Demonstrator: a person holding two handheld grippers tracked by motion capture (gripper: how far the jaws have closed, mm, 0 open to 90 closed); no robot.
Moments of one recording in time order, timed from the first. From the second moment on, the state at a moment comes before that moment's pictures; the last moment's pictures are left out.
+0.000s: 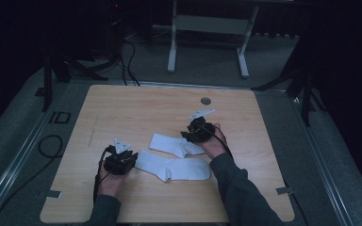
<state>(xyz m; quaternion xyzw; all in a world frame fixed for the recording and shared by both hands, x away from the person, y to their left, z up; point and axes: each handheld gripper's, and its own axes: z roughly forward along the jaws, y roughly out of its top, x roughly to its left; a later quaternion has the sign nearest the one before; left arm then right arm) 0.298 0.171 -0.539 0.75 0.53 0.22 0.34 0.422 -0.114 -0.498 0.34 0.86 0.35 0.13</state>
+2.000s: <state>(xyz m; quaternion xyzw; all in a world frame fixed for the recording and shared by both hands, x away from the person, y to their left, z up) 0.291 0.160 -0.544 0.77 0.51 0.22 0.32 0.383 -0.157 -0.412 0.30 0.82 0.47 0.10</state>
